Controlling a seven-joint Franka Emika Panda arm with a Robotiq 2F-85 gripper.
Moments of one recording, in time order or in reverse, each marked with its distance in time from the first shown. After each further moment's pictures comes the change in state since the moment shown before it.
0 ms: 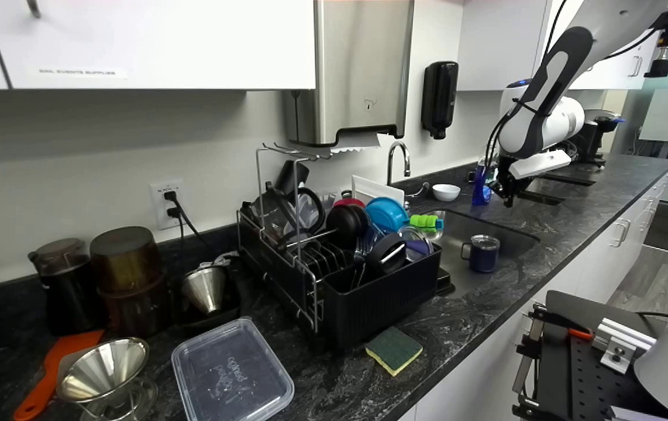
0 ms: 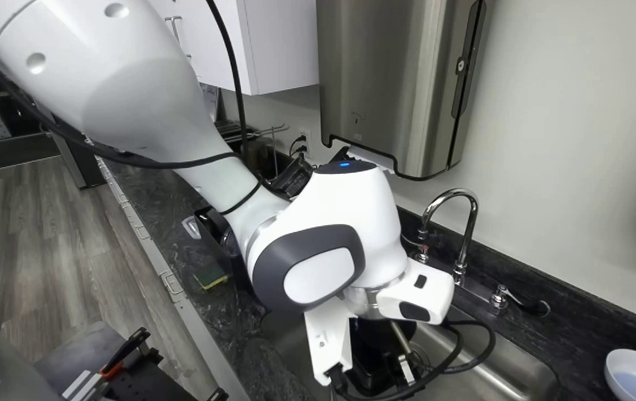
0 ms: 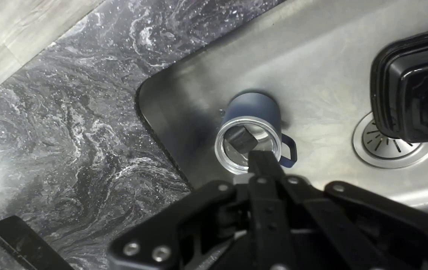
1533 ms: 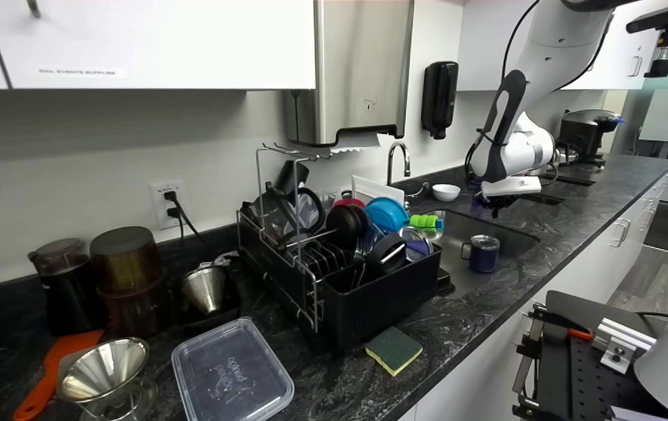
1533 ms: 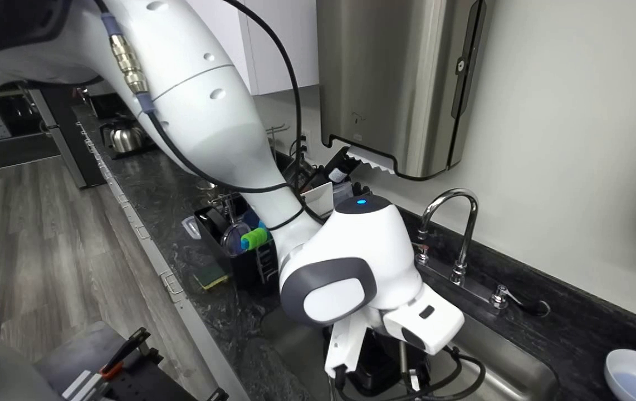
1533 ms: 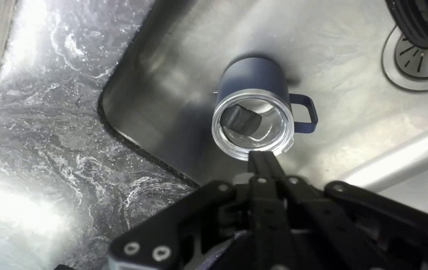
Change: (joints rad) arm -0.061 0.284 0.124 0.101 0.365 0.170 0.162
